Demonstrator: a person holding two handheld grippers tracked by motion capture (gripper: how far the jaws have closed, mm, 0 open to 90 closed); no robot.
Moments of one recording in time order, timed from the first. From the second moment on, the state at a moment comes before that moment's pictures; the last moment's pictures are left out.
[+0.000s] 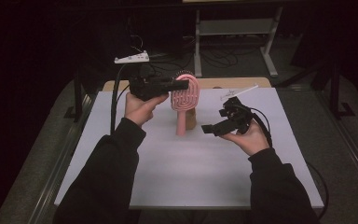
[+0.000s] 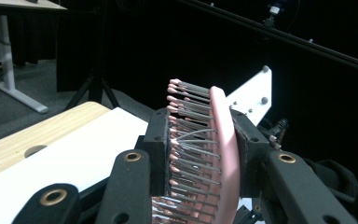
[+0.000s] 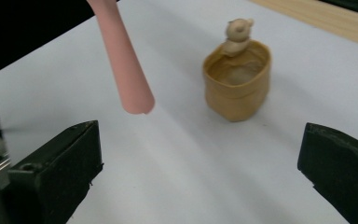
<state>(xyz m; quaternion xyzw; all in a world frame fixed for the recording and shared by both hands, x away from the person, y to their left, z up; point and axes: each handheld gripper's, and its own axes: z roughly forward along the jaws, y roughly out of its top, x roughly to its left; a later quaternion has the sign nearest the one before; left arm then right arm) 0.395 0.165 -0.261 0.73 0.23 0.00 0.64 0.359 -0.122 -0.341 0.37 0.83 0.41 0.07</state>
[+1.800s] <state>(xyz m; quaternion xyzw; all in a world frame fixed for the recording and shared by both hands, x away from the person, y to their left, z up) 0.435 0.172 -0.235 0.72 0.21 0.04 0.66 0.292 -0.215 -0.412 0.39 0.76 0.50 0.12</state>
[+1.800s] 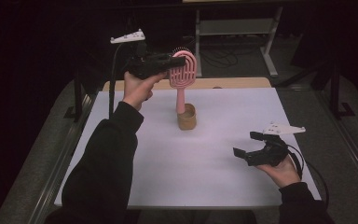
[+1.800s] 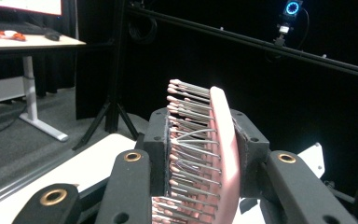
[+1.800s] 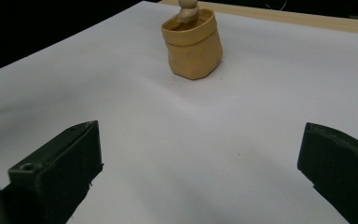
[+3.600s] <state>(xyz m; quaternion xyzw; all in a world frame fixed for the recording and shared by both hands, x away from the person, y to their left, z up) 0.464 0.139 -0.302 0.70 0.22 0.07 0.67 0.257 -0.247 -0.432 0.40 0.74 0.52 0.16</state>
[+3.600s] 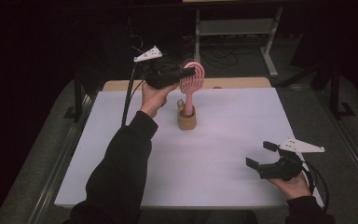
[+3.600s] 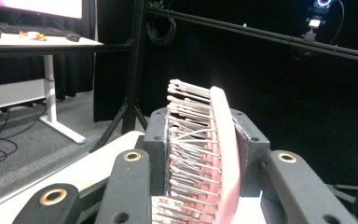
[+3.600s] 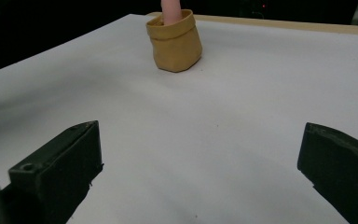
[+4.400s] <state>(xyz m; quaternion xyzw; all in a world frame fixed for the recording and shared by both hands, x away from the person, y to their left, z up) 0.468 0.141 -0.331 0.70 0.24 0.06 0.67 0.259 -0.245 -0.436 0.40 0.75 0.50 0.16</state>
